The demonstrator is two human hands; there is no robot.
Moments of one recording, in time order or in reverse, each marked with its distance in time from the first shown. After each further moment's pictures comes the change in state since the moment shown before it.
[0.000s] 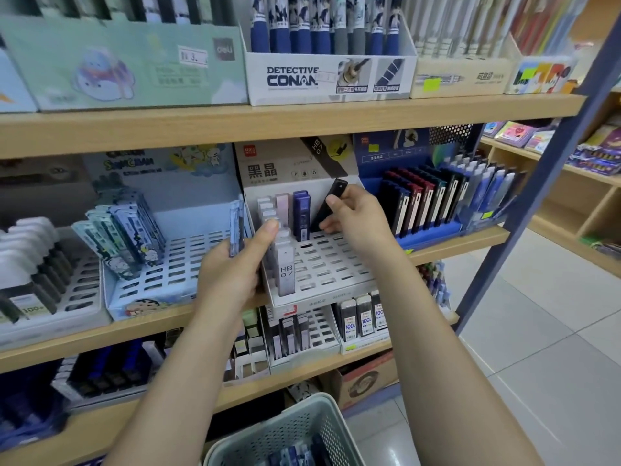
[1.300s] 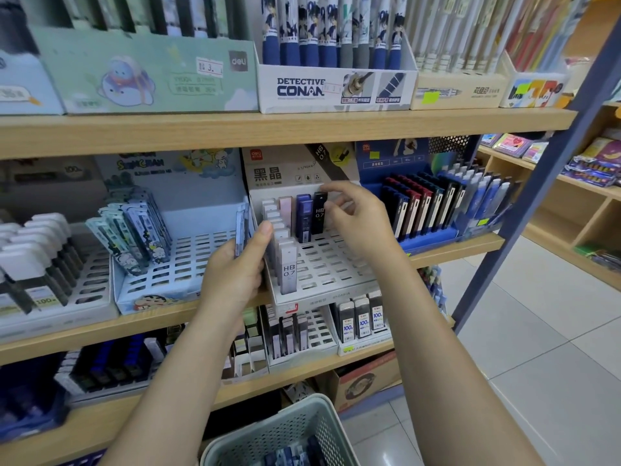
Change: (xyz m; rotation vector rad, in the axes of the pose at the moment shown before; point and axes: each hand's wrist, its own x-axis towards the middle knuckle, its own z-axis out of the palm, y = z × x) left_hand -0.005 0.003 -0.003 0.014 -0.021 0.021; right_hand -0.014 -0.017 -0.006 -0.258 0.019 -0.237
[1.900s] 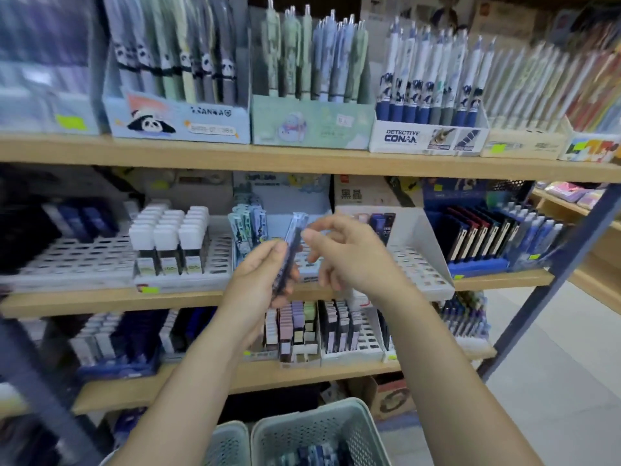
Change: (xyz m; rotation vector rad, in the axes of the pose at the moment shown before) left_hand -0.059 0.027 -0.097 -0.128 -0.113 0.111; right_hand -0.083 -0.145 0.056 0.303 -0.377 0.129
